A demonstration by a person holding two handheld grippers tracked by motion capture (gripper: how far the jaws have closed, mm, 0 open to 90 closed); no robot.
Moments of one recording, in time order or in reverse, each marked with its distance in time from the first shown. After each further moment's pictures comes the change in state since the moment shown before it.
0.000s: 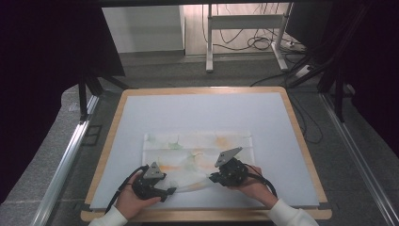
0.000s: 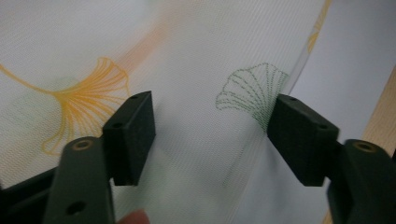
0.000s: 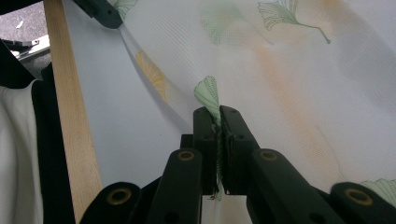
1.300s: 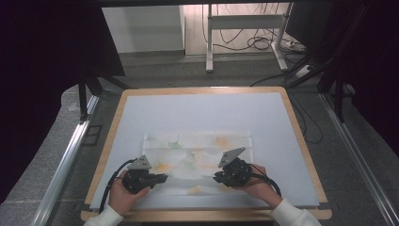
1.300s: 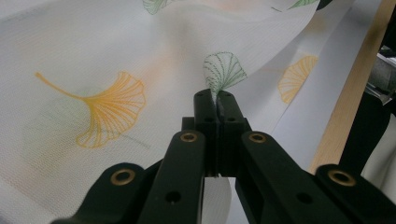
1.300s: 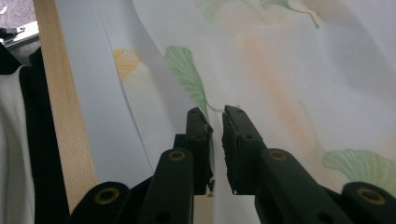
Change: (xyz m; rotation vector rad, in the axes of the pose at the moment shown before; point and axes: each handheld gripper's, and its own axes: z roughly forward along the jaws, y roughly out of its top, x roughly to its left) left arm 0.020 0.001 -0.027 -0.106 -0.103 -0.096; right arm -0.003 -0.005 -0.012 0.027 -0.042 -0.018
